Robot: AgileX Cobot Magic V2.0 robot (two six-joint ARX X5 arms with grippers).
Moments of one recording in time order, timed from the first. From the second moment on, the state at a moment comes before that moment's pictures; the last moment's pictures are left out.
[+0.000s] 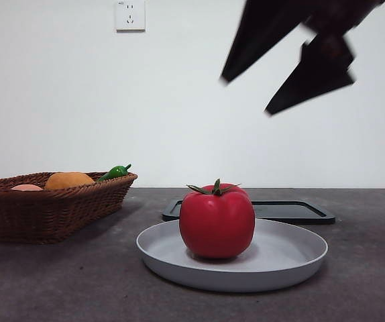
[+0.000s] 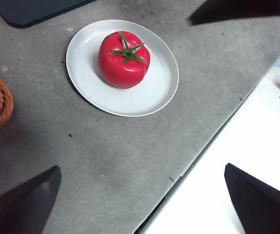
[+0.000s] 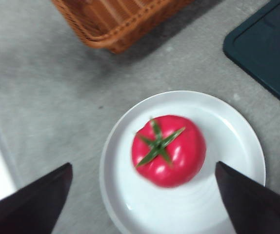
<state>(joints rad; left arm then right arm) -0.56 0.72 0.87 -0.92 0.37 0.01 0.61 1.24 0.95 -0.52 -0.34 -0.02</state>
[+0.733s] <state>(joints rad) -0.56 0.72 0.87 -0.92 0.37 0.01 0.68 1.60 0.95 -0.29 -0.23 -0.02</state>
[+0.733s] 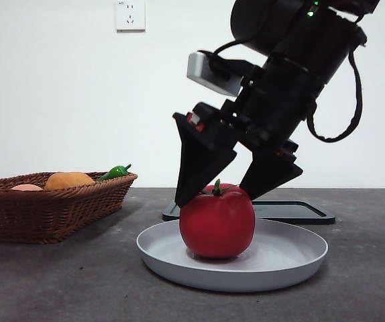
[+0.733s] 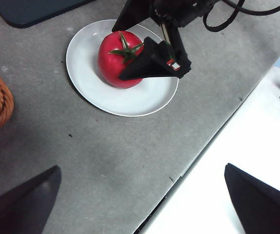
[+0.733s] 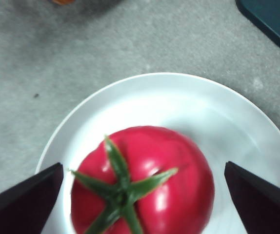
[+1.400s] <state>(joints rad) -0.56 0.72 0.87 -0.90 0.37 0.01 0.68 1.65 0.97 -0.29 -0.23 0.00</state>
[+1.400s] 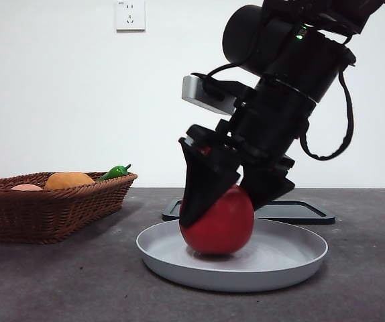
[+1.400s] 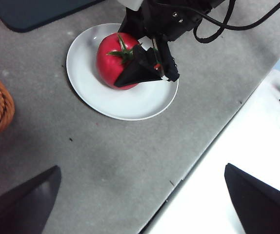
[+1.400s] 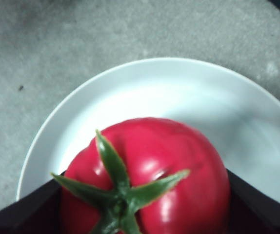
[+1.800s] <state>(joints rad) -0.56 0.72 0.87 -0.76 0.37 -0.03 0.58 1.63 1.14 -0.23 -0.10 0.01</state>
